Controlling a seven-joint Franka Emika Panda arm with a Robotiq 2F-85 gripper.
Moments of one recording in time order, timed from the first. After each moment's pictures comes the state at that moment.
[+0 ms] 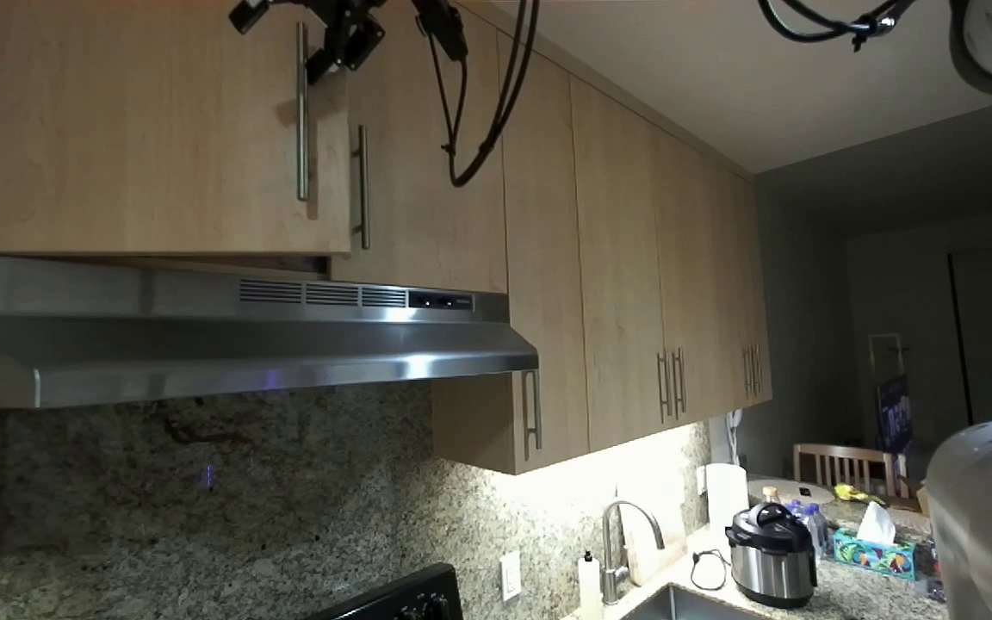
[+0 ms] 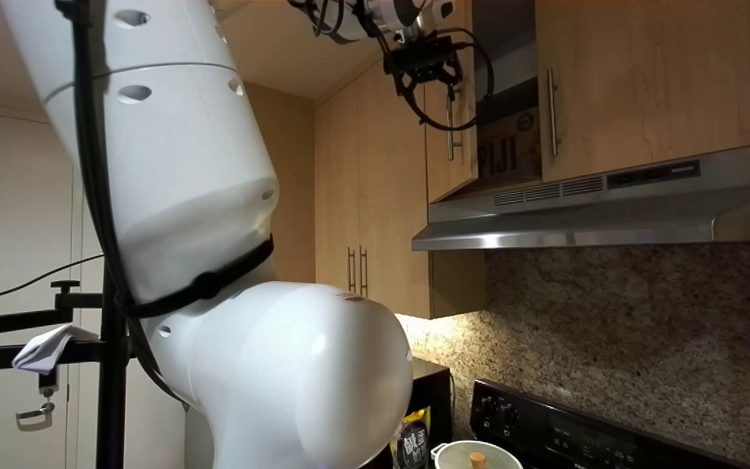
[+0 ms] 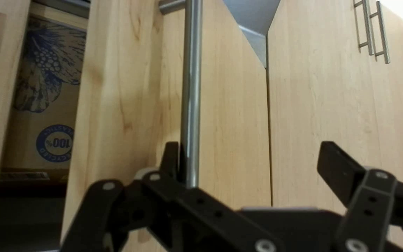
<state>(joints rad) 0.22 -0.42 0.21 -1.69 0.19 2.30 -0.14</state>
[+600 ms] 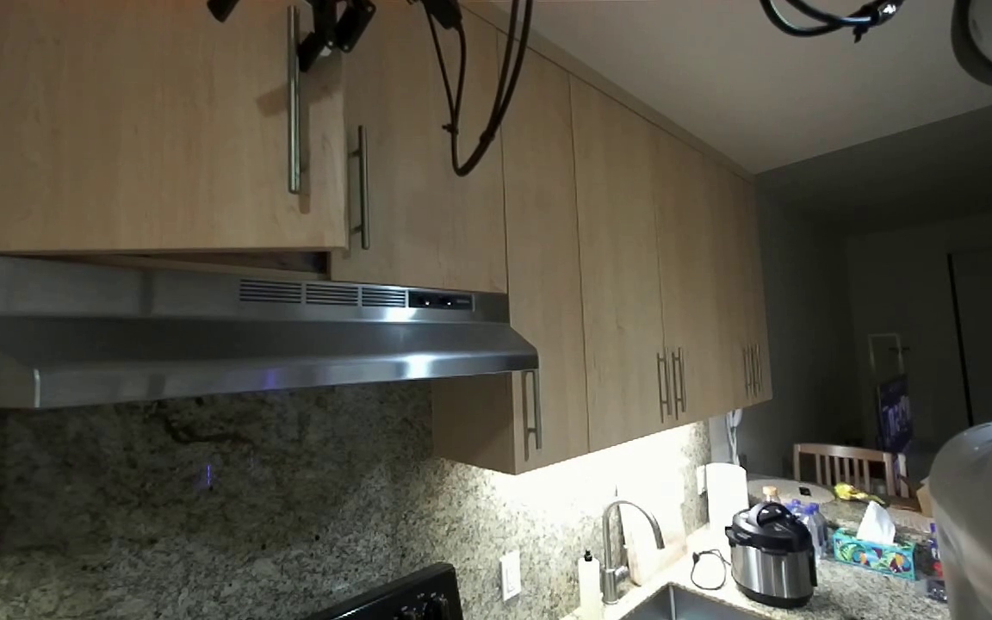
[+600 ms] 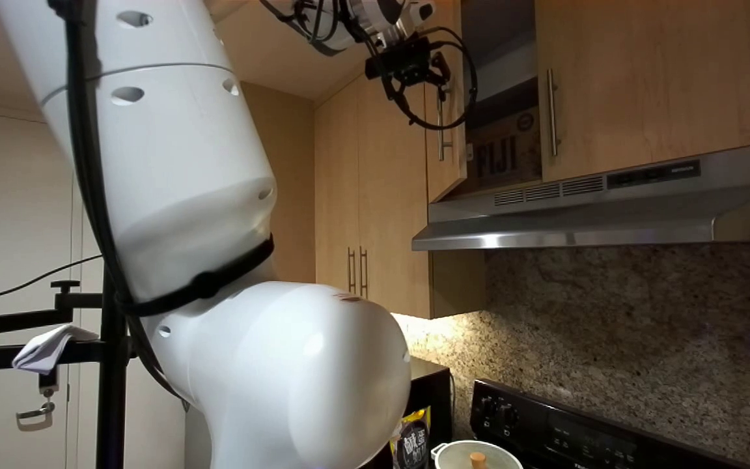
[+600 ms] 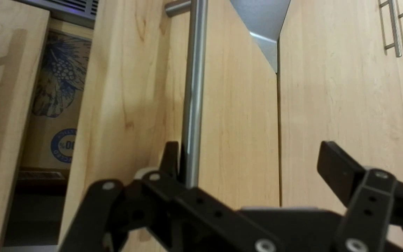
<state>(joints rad) 0.19 -0.42 0.30 -1.67 0.00 2.26 0.08</state>
